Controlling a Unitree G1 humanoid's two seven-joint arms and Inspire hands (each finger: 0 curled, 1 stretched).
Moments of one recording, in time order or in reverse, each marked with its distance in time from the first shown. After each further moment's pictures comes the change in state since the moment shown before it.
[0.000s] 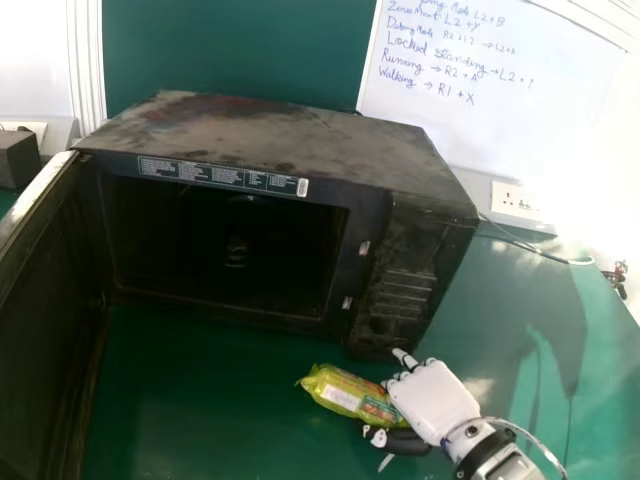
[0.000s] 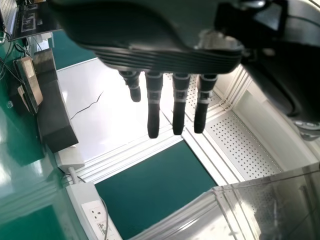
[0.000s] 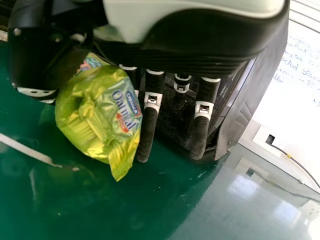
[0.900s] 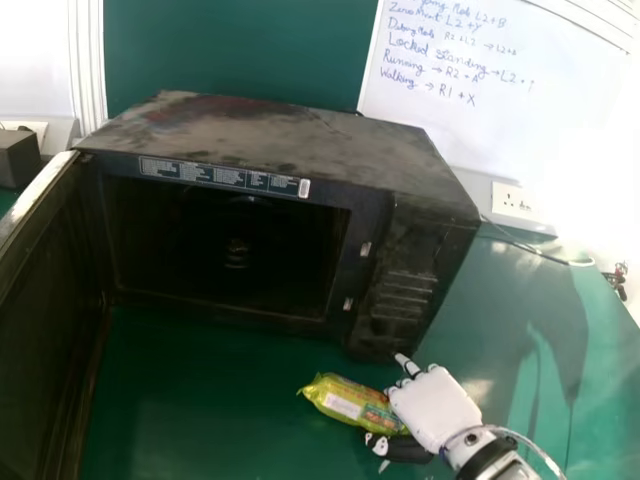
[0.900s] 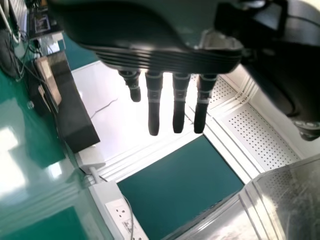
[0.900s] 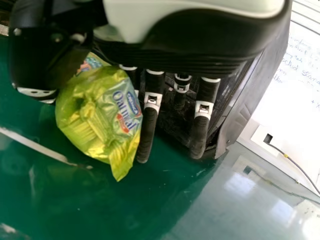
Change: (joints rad) left arm -0.053 0.008 -0.048 0.293 0.089 -0.190 0.028; right arm 0.062 0.009 -0.034 -0.090 -0.051 0.021 0.069
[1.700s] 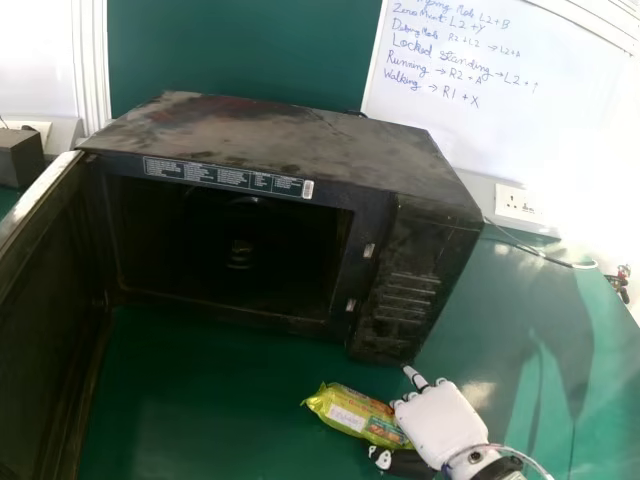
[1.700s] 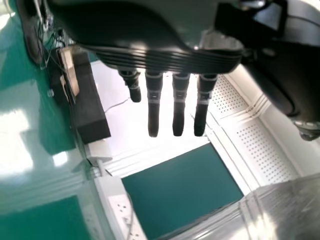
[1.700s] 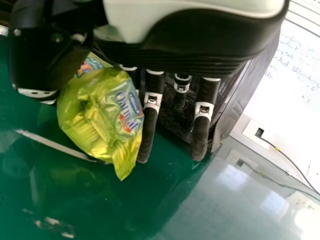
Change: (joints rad) left arm 0.063 -0.070 0.028 0.039 -0.155 -0.102 -0.059; right arm 0.134 0.015 -0.044 -0.145 -0.027 0.076 0.065
